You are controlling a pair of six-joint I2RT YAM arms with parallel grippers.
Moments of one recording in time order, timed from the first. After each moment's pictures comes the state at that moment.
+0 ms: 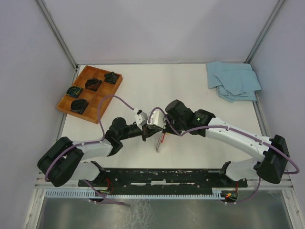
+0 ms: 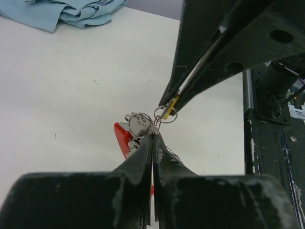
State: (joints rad) left arm -0.69 1.31 0.34 0.96 0.61 -0.07; right arm 0.94 1.35 1.14 -0.68 -0.07 -0.52
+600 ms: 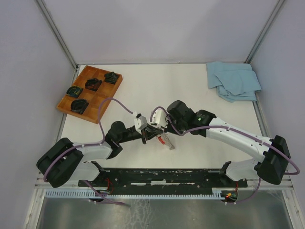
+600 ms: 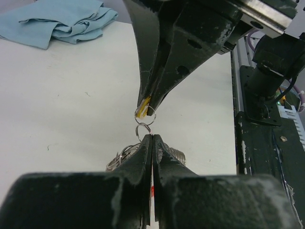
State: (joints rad) left arm -0.73 1.29 0.29 1.06 0.61 -0.07; right arm 0.92 1.34 1.11 -0.69 -0.03 -0.49
